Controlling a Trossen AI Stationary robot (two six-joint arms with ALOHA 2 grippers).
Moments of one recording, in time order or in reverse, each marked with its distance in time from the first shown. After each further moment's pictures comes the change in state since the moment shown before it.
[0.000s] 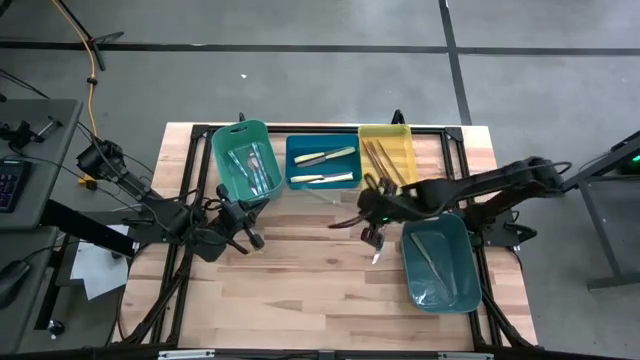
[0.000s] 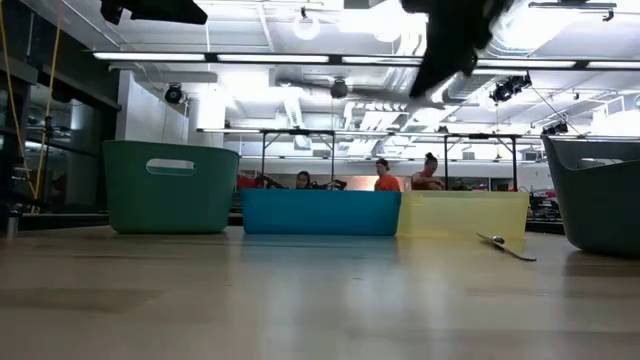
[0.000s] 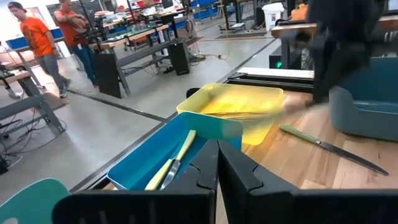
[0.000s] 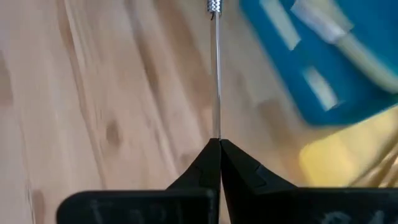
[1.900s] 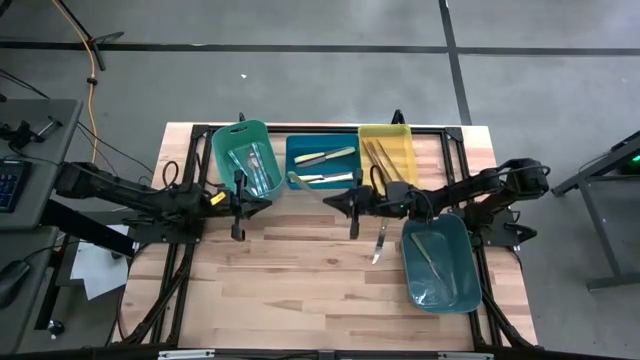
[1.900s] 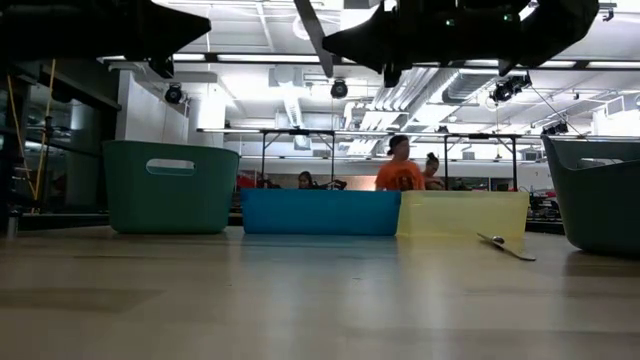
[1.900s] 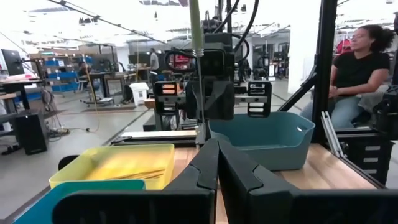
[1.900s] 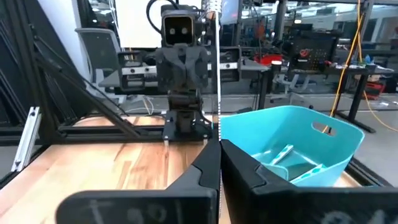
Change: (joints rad) left arm 0.482 -0.318 -0.526 0.845 1.088 0.382; right arm -0.121 0.105 -0.452 1.584 -0.154 -0.452
